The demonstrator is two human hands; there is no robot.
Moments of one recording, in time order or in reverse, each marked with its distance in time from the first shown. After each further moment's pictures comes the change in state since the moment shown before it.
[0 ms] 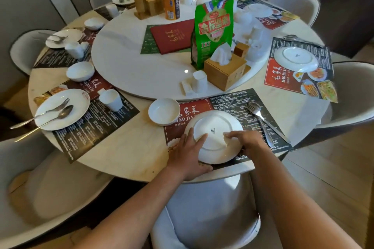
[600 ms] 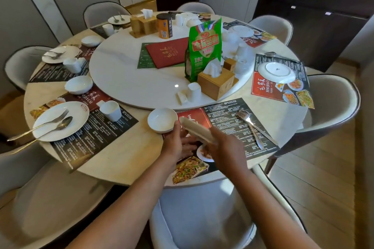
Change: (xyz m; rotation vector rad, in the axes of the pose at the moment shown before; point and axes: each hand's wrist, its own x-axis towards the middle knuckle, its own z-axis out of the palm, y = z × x) left_hand -0.021 0.012 -0.067 -1.390 0.200 -0.351; right_hand -0.112 0.015 0.041 -0.858 0.327 -1.060
